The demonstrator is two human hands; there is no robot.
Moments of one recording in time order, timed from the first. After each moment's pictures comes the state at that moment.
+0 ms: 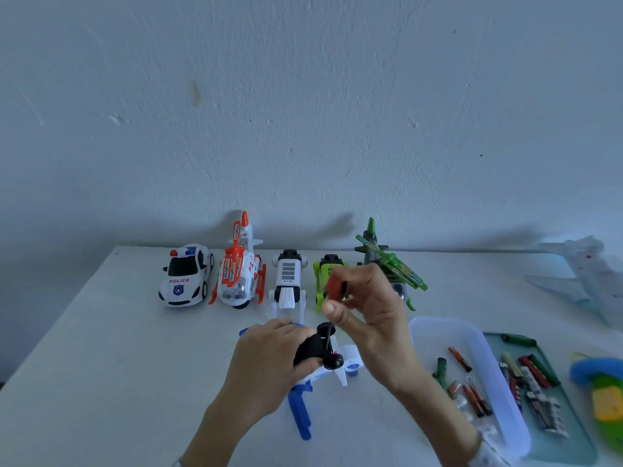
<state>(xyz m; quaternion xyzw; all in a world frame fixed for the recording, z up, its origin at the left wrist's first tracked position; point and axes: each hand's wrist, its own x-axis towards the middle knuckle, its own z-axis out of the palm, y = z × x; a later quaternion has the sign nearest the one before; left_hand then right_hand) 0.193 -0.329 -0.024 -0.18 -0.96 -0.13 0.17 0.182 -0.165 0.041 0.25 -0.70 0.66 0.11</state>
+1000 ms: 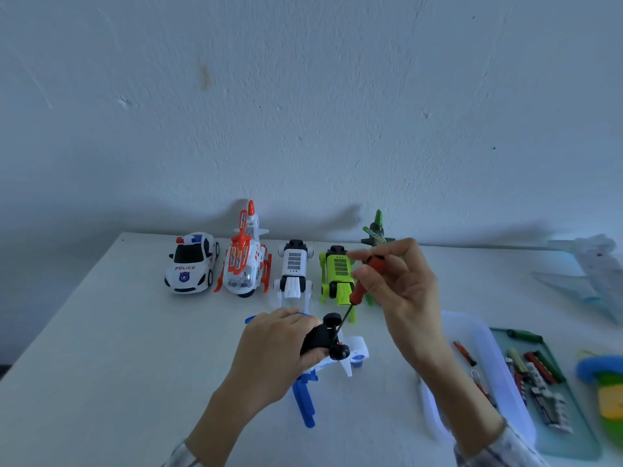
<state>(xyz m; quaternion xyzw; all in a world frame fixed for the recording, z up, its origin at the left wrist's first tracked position) 0.194 -0.329 -0.028 -0.19 -0.96 -0.12 0.19 0.175 -0.153 0.050 0.15 -0.67 0.71 0.12</state>
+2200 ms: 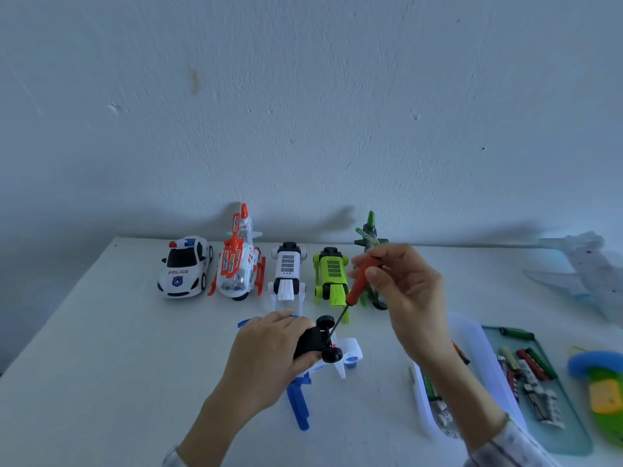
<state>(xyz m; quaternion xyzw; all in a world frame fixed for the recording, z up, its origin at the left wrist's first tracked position) 0.198 -0.327 -0.022 -0.20 -0.95 -0.10 0.21 0.170 -0.137 0.048 0.15 -0.66 0.73 0.13</state>
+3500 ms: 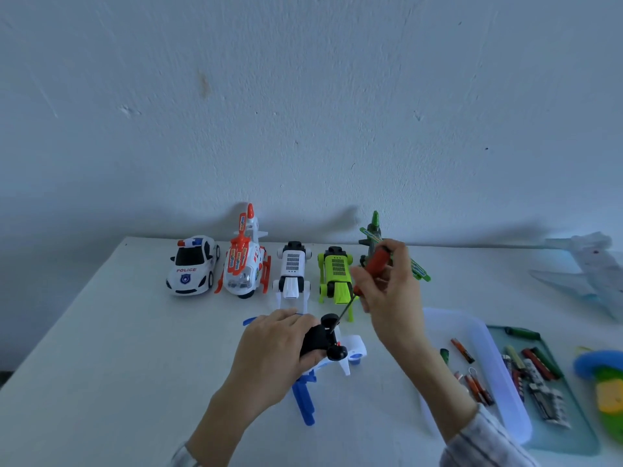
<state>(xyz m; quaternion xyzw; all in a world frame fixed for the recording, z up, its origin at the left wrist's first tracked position) 0.203 -0.326 -0.024 -0.18 -0.96 -0.11 0.20 0.163 -0.155 0.031 0.05 -0.80 0.58 0.15</state>
